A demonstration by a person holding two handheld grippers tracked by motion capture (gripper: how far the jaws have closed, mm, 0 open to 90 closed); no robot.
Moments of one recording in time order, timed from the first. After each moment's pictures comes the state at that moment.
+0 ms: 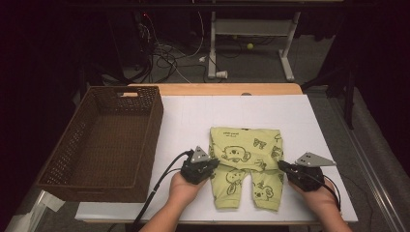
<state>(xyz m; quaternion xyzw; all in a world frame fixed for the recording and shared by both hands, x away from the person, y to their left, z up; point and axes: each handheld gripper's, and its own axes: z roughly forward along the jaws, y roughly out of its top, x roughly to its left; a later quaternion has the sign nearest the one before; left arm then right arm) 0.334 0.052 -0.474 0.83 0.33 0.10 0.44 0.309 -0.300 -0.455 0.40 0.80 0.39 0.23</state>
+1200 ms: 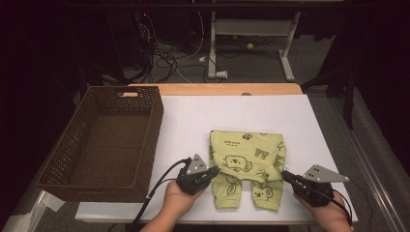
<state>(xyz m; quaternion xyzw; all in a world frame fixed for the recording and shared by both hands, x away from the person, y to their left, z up) 0.294 0.059 -0.453 0.84 0.29 0.10 0.45 0.263 -0.303 -0.441 0.36 0.81 0.40 0.23</state>
